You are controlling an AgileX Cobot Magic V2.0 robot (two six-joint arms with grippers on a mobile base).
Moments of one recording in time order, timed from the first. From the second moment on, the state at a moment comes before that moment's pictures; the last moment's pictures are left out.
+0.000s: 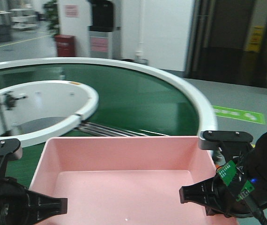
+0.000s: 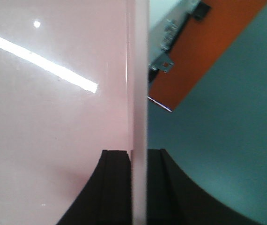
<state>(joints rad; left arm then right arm) -0.64 1.16 -0.97 0.34 0.78 -0.83 0.49 1.39 -1.21 -0.15 1.03 0.49</state>
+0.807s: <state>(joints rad) -0.64 1.16 -0.97 0.34 0.77 -0.83 0.49 1.39 -1.21 -0.16 1.04 0.49</state>
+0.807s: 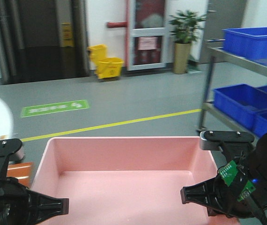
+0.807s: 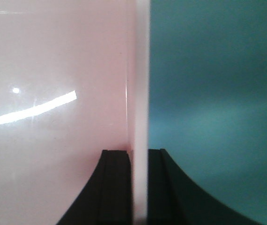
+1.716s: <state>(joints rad) -0.64 1.16 -0.97 0.34 0.77 -0.83 0.49 1.39 -1.21 -0.16 1.04 0.49</state>
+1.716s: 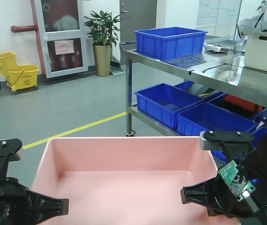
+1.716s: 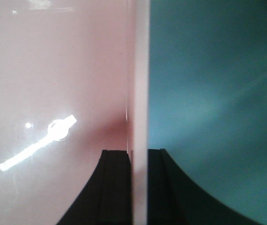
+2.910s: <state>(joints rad) -0.64 1.16 -0.97 0.34 0.77 -0.83 0.49 1.39 -1.21 -0.16 1.04 0.49</state>
